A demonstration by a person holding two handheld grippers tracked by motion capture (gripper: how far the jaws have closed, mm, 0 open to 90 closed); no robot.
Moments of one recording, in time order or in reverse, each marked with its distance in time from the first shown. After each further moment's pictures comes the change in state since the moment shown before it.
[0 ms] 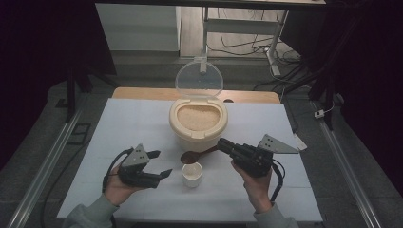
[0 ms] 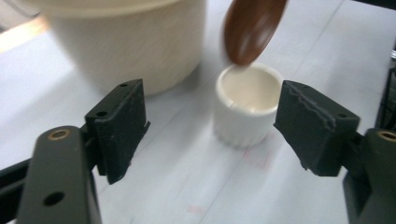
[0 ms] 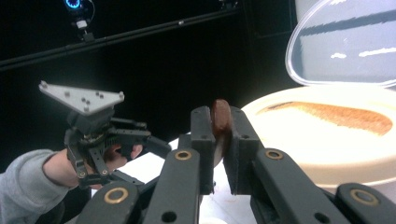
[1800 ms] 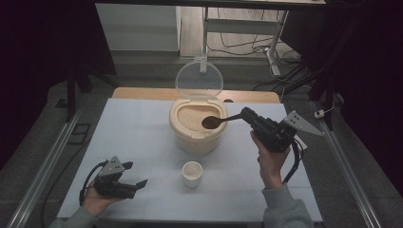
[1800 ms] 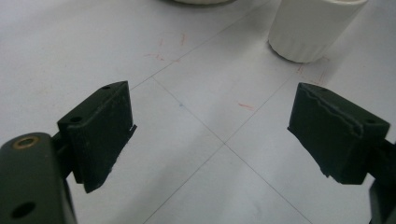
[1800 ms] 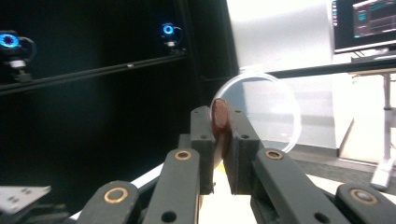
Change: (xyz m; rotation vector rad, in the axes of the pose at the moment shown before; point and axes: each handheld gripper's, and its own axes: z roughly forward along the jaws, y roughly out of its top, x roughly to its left) left arm 0.025 -0.067 -0.017 0.082 0.049 -0.125; right arm -0.038 0.058 -0.011 -0.145 -0.216 -0.060
